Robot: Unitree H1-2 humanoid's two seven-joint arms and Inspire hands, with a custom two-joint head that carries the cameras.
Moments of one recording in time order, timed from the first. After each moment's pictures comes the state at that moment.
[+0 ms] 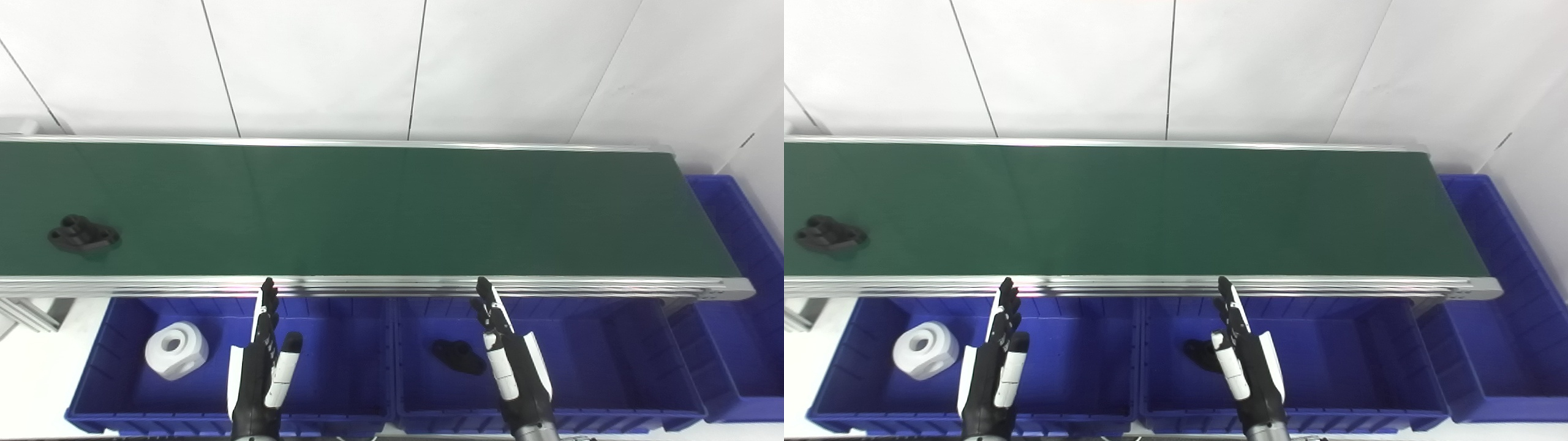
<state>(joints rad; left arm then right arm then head) 0.44 -0.18 -0.11 -0.06 0.18 -0.31 0.15 0.26 -0.02 0.21 -0.08 -0.10 -0.11 0.06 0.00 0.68</state>
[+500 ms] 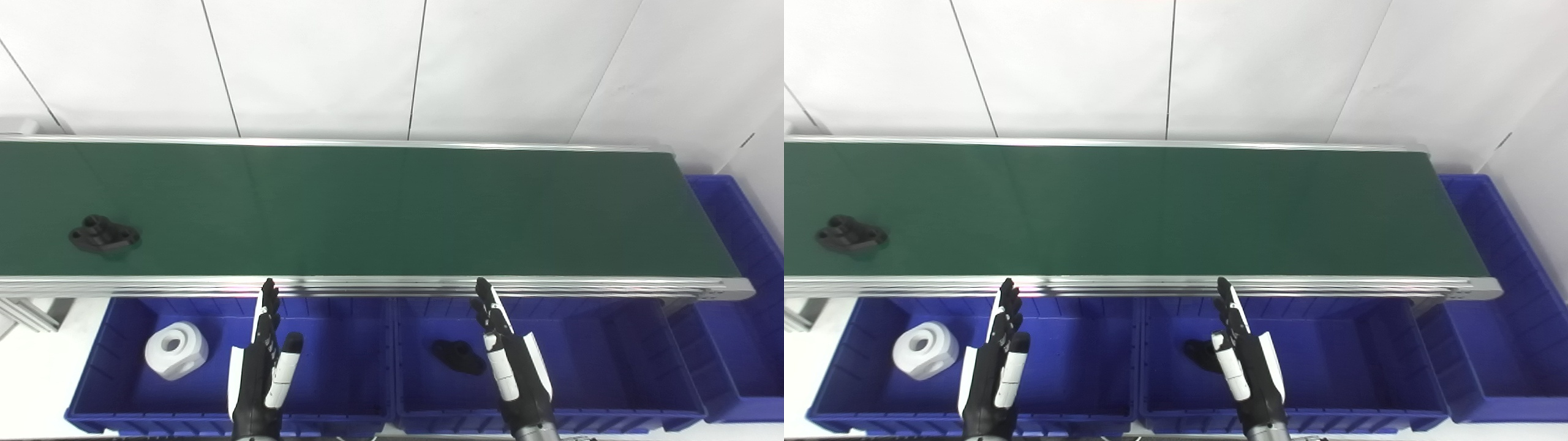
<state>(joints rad) 0.44 -0.18 -0.12 -0.05 0.18 -0.31 0.15 0.26 -0.03 0.21 -0.08 -0.10 -0.11 0.07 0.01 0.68</state>
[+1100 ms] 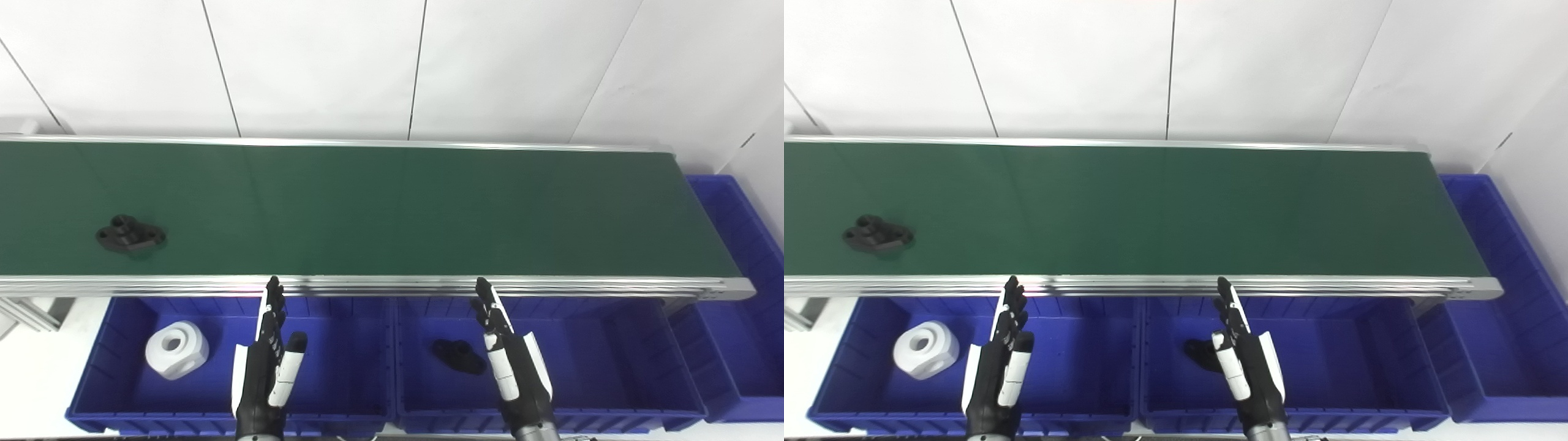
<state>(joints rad) 0.43 -0.17 -0.14 -0.05 0.16 -0.33 0.15 0.26 -0.03 0.21 -0.07 -0.10 -0.11 0.07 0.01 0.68</state>
